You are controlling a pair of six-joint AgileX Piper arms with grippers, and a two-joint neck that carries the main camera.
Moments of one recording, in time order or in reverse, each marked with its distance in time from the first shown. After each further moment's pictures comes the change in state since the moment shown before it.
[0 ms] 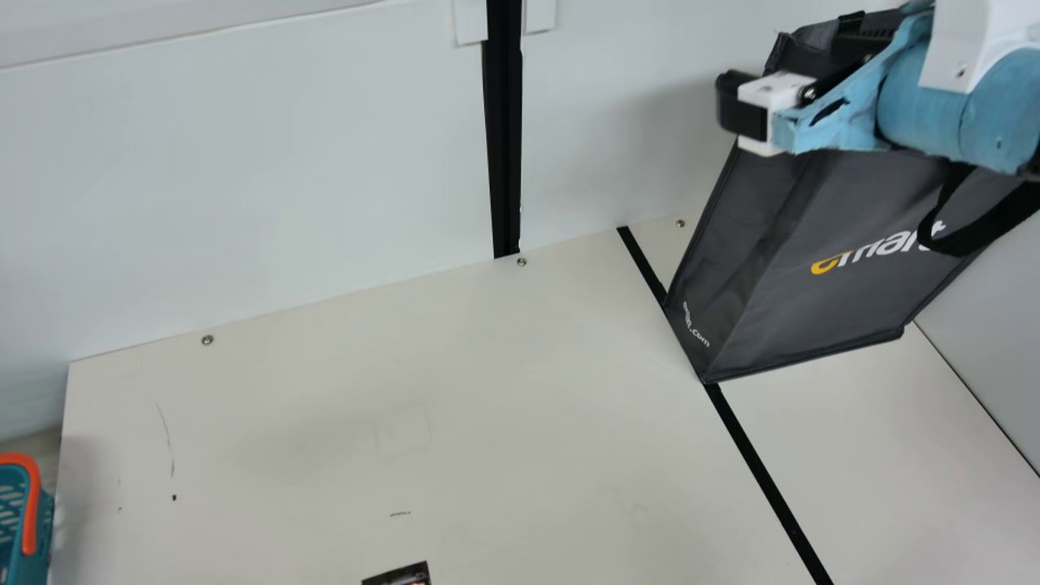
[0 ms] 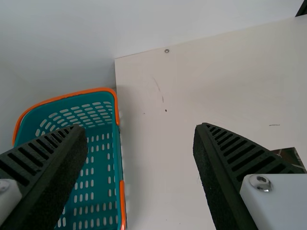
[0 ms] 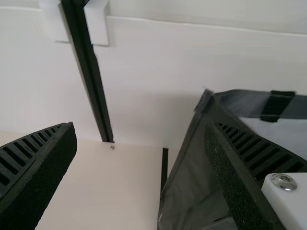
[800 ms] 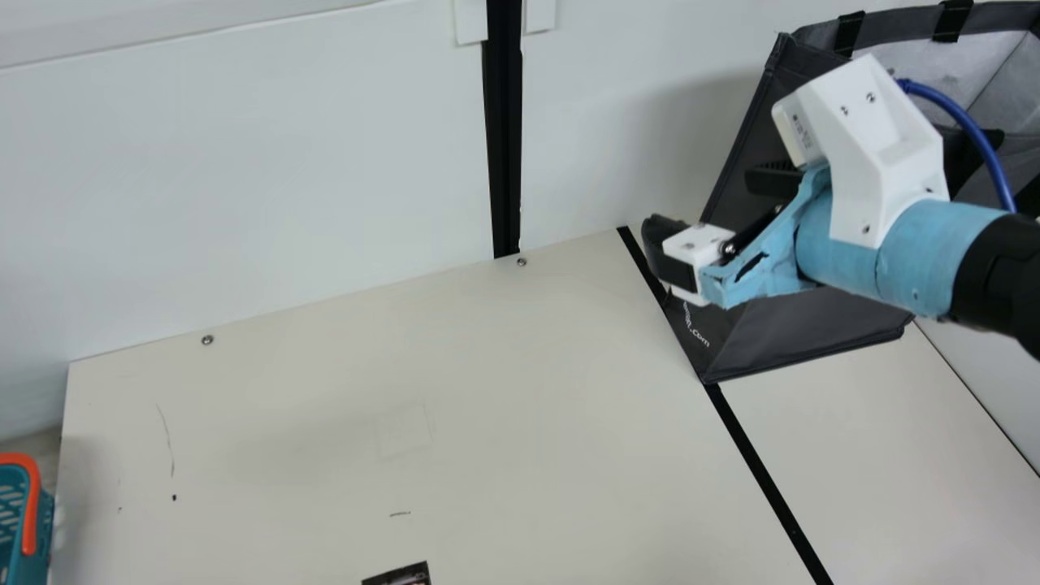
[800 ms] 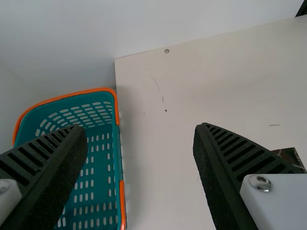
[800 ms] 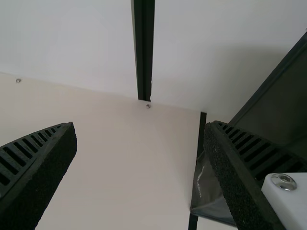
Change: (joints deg) left arm 0.0 0.0 0.0 0.0 0.0 0.0; right arm 8.8 -13.0 22.0 -2.7 -2.4 -1.1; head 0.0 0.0
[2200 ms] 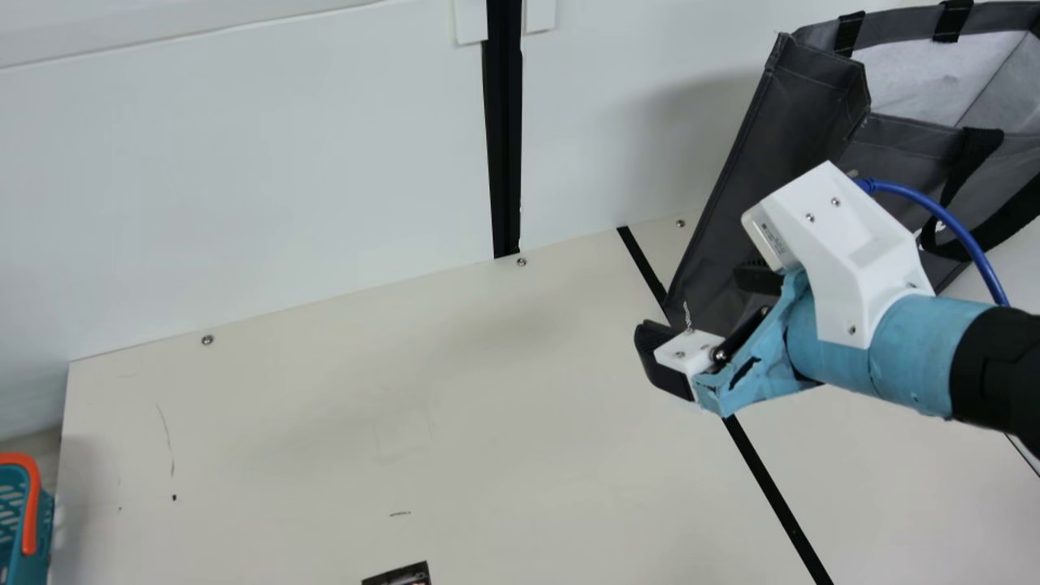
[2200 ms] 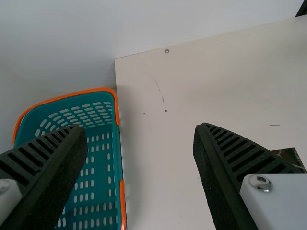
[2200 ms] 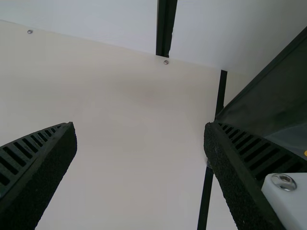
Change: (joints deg) left arm 0.0 0.0 0.0 0.0 0.0 0.0; right arm 4.4 -6.3 5.9 -6.0 7.7 4.8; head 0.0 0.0
